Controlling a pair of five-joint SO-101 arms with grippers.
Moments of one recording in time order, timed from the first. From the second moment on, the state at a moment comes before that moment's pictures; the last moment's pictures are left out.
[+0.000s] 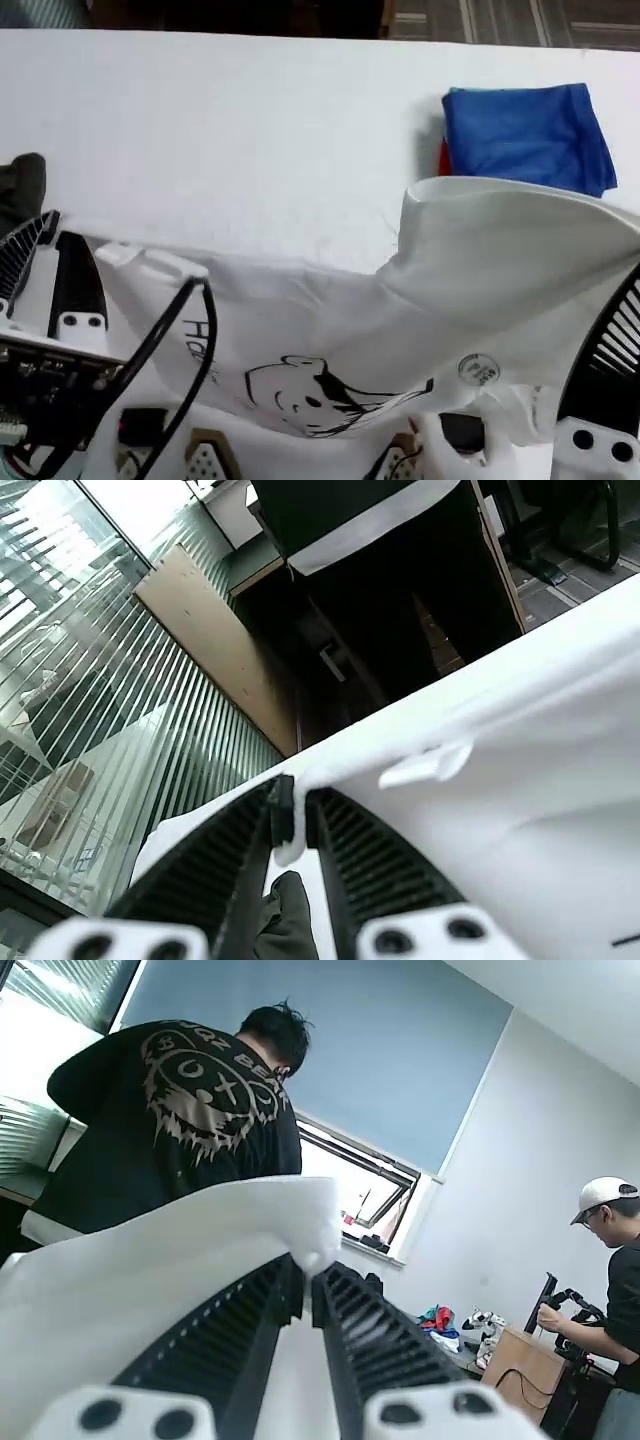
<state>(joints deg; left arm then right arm) -8.8 -55.6 -22.3 101.1 -29.8 3.2 -36.5 -73.4 97.4 24.9</state>
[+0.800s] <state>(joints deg) -13.5 -64.0 -22.4 101.4 -27.7 3.2 -41.5 -73.6 94.3 24.9</state>
